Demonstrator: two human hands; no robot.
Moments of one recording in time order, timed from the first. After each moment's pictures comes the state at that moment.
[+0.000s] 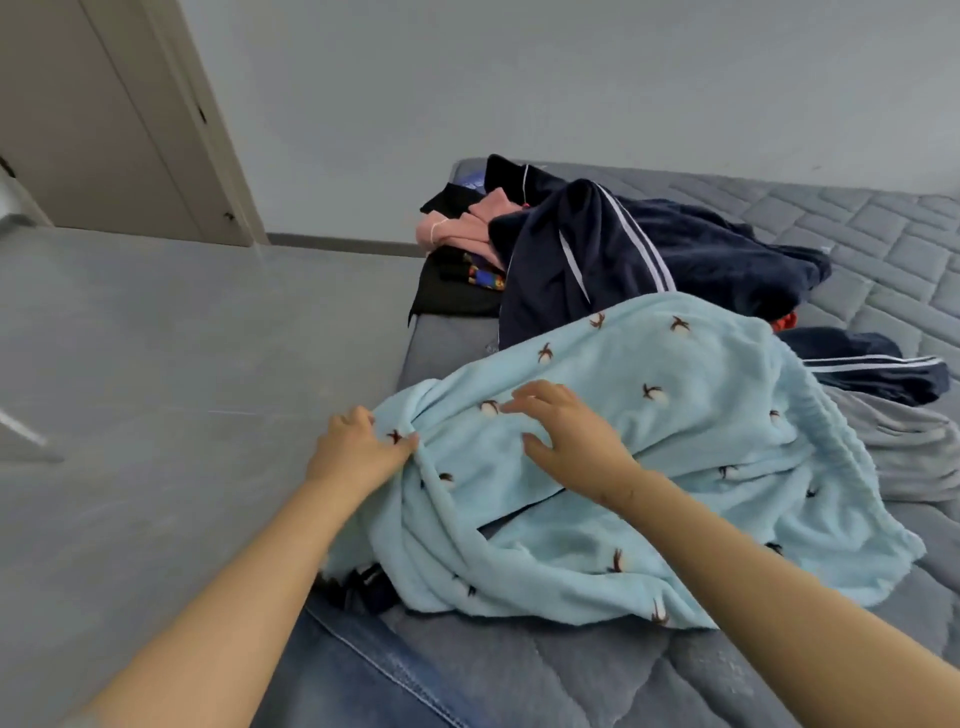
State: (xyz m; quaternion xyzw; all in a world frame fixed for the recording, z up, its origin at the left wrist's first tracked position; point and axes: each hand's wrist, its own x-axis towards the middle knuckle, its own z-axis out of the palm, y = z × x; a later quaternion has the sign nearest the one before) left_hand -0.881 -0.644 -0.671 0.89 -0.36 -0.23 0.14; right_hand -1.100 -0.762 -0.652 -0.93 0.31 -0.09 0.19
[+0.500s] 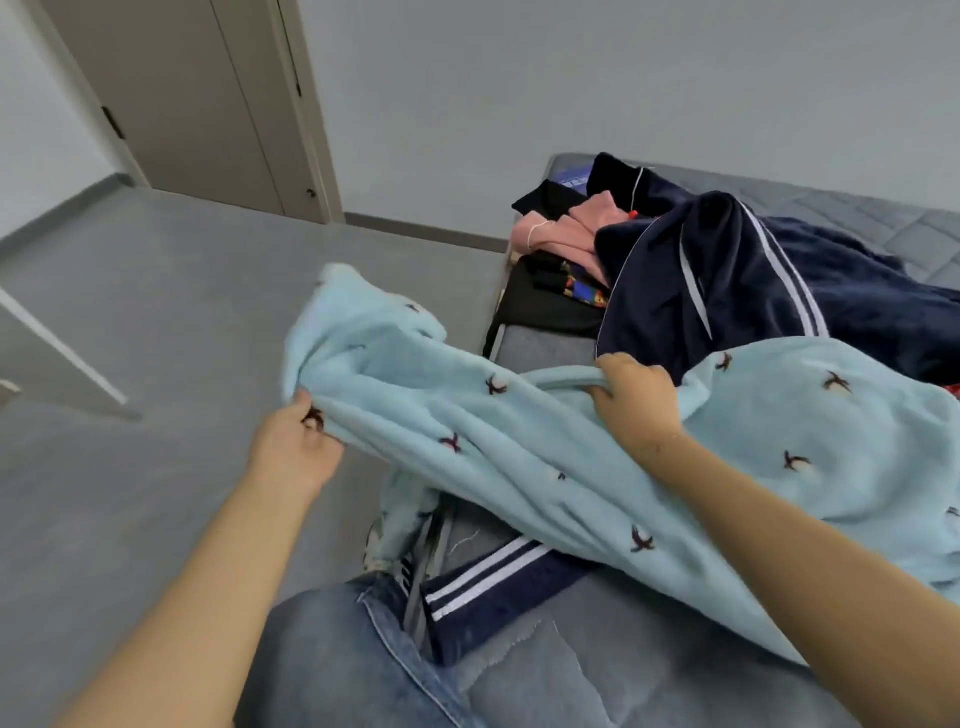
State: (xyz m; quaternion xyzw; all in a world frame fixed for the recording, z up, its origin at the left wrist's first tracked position) left_hand -0.740 -0.621 -0.689 0.46 0.14 -0.37 0.80; right_hand -0.988 -0.854 -0.686 -0.90 0.43 -0.09 0.03
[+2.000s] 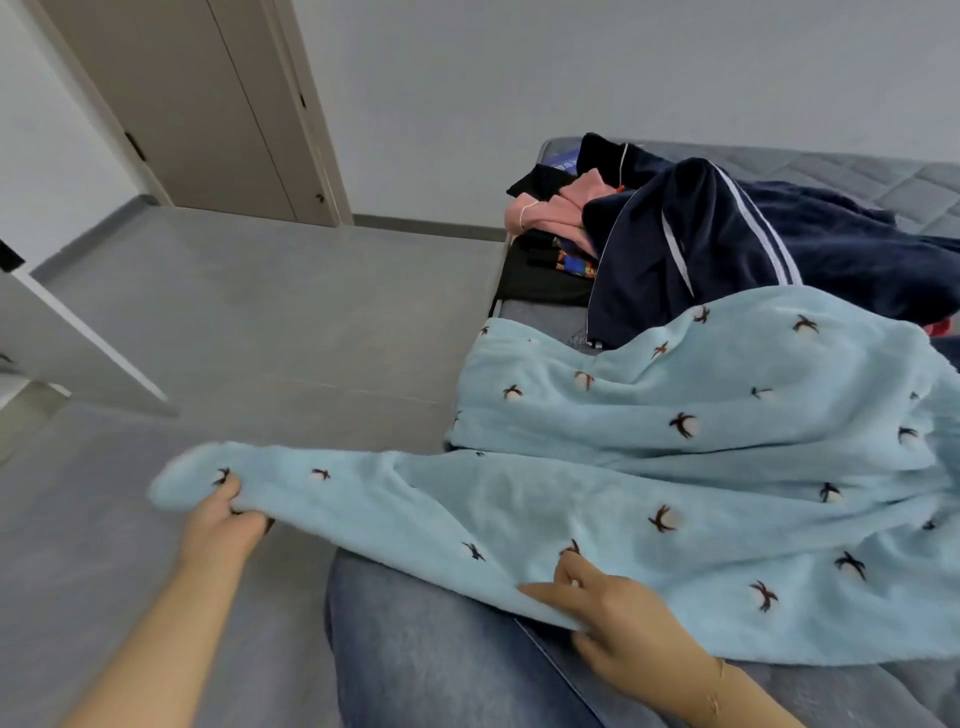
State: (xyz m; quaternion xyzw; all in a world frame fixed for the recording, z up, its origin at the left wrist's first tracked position) left_hand -0.767 -0.493 -0.698 0.44 0.25 -0.32 0.80; right_hand -1.121 -0.641 -0.705 -0.94 0.17 0.00 0.28
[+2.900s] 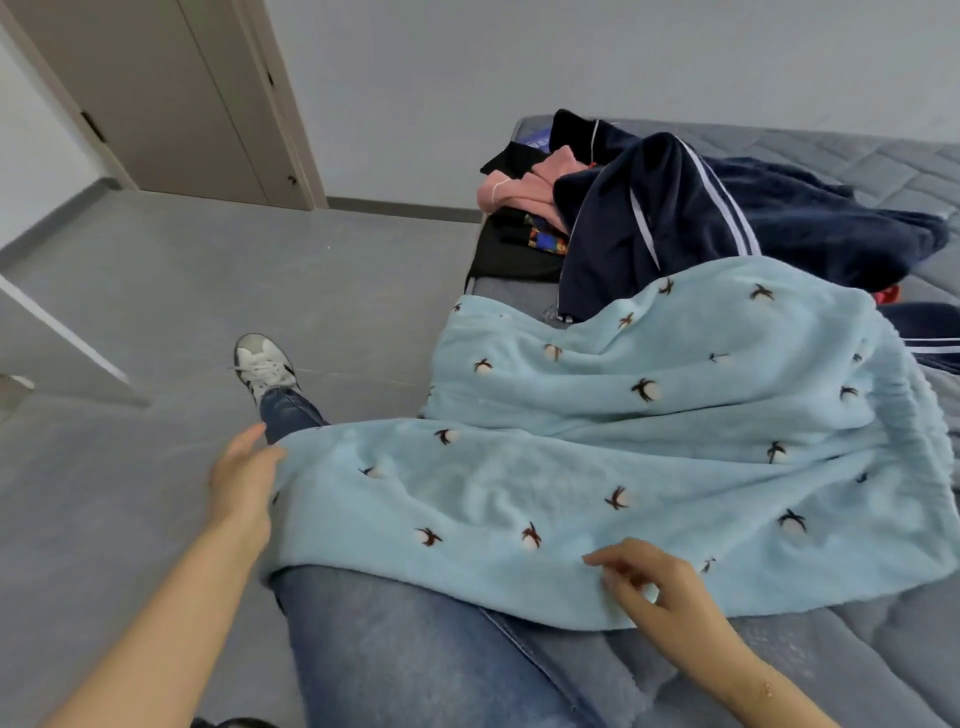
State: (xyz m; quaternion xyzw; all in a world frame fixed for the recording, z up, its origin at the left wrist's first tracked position) left_hand -0.800 -0.521 -0.706 0.80 0.05 -0.24 0.55; right_hand -1.189 -0.643 -0.726 -0.80 0.38 -0.14 0.45
